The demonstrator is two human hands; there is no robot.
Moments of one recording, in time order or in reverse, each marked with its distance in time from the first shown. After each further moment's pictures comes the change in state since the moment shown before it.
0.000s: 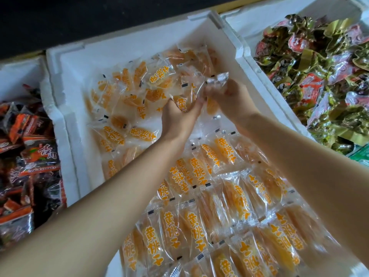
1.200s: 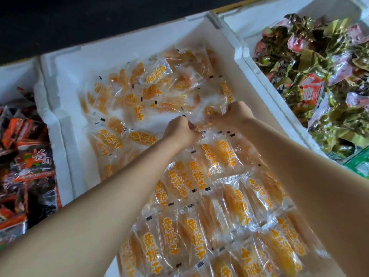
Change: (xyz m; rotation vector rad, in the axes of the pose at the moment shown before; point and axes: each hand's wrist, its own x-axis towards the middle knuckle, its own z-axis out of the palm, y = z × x) left_hand 0.030 -0.028 0.004 0.735 -0.342 0.033; right_hand 0.014 0.030 -0.007 -0.478 -0.162 0.314
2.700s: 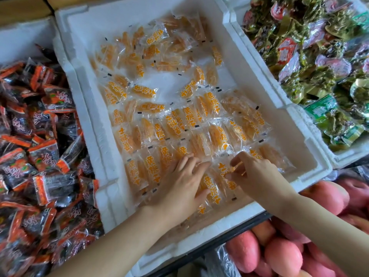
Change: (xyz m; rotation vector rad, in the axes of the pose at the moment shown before) left_hand -0.237 -0.053 0.073 0.468 0.020 0.574; right_hand -0.235 0.125 0.027 -0.237 -0.052 -0.263
